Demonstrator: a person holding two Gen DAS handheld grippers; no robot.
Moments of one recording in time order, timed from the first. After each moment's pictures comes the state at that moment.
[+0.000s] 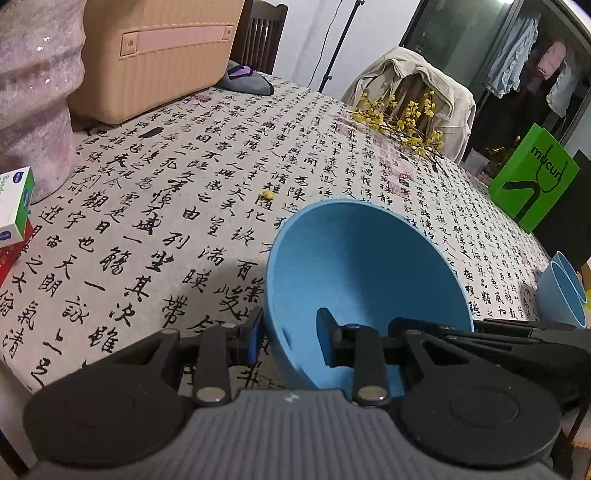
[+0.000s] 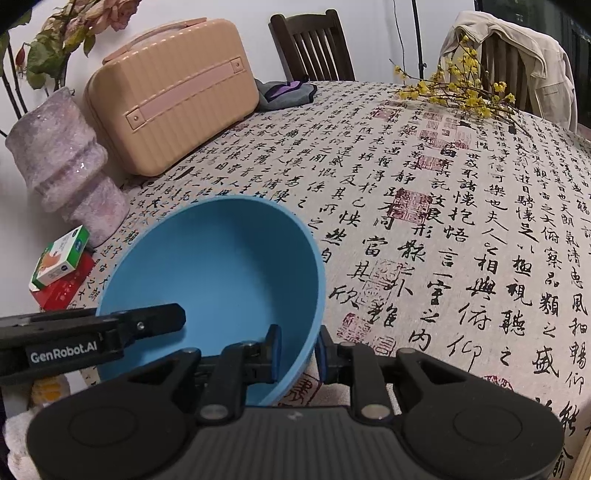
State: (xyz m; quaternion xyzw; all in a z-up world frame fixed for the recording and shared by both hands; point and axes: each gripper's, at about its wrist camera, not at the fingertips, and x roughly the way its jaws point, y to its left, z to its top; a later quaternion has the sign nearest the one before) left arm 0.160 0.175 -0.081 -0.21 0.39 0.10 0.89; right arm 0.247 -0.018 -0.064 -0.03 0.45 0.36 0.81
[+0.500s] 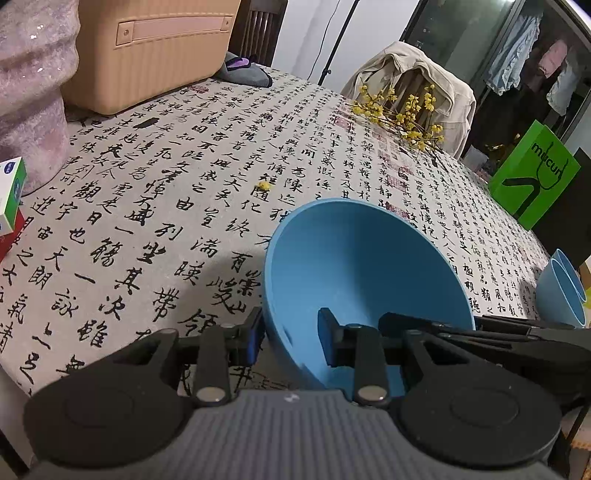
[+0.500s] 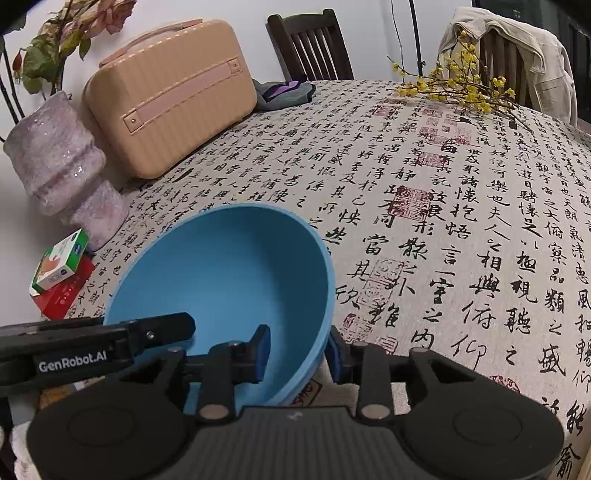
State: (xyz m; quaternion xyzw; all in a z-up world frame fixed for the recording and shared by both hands) left arm 0.164 0.173 -0.086 -0.22 0.39 0.10 0.89; right arm 0.248 -0.019 -0.068 -0.02 0.45 0.37 0.81
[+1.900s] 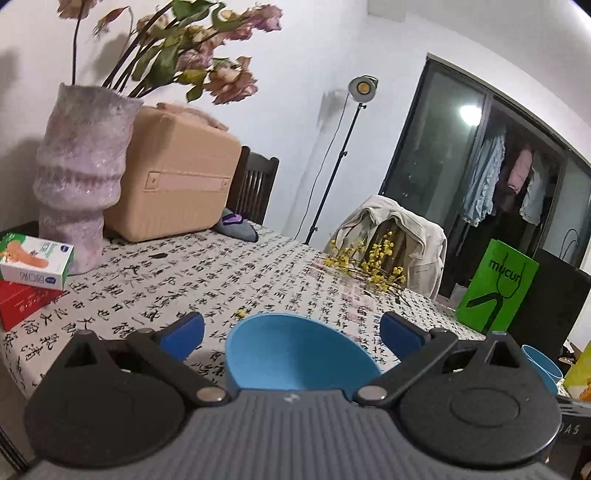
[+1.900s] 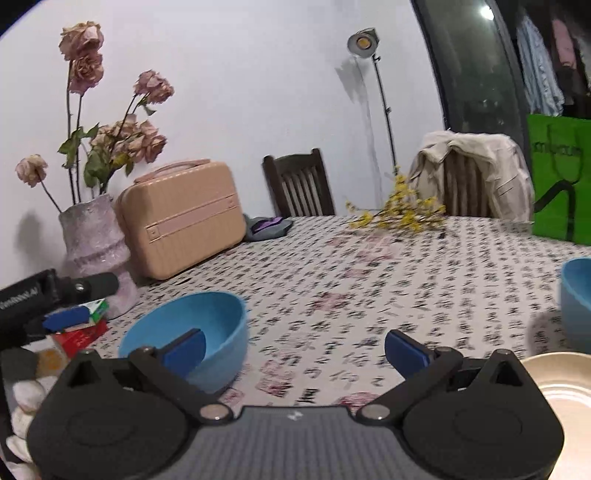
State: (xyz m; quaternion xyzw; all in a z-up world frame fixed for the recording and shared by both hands) left arm 0.075 0.112 -0.047 -0.19 0.12 0.15 0.96; right arm 0.189 -0.179 -0.035 0.04 0.23 0.35 0.91
